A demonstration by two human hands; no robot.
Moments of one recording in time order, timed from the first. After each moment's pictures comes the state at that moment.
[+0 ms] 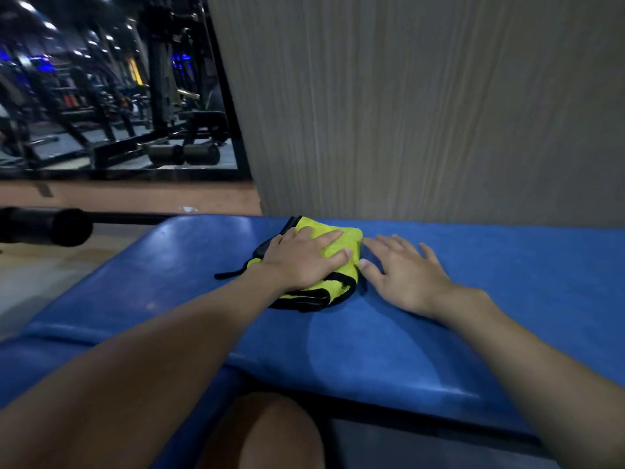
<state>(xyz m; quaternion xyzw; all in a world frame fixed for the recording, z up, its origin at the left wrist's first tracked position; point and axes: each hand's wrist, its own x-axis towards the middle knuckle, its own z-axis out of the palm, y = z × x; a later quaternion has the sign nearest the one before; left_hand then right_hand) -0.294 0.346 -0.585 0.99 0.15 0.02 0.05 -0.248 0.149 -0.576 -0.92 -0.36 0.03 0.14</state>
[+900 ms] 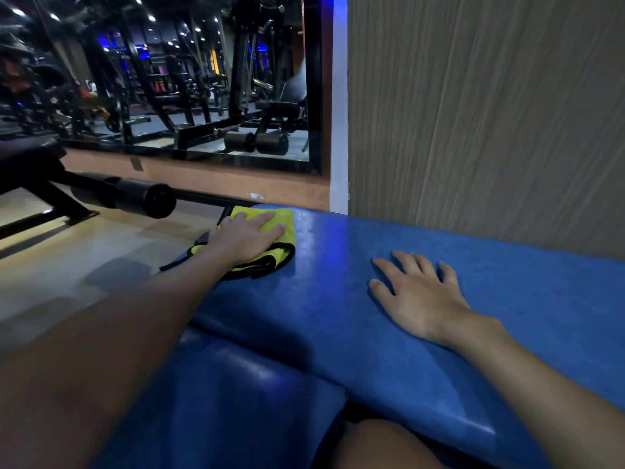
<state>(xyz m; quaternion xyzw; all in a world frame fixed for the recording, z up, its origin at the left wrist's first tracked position) -0.400 0.569 -0.585 0.91 0.39 0.07 0.08 -0.285 0.264 -0.597 -0.90 -0.43 0.04 0.08</state>
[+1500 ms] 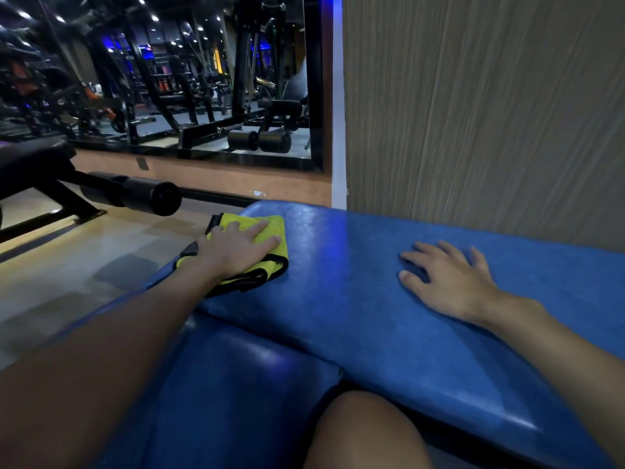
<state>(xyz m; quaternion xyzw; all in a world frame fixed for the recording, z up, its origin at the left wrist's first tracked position) -0.437 0.534 -0.582 0.91 0.41 0.03 0.04 -0.258 0.229 -0.583 -0.91 -0.41 0.02 0.10</state>
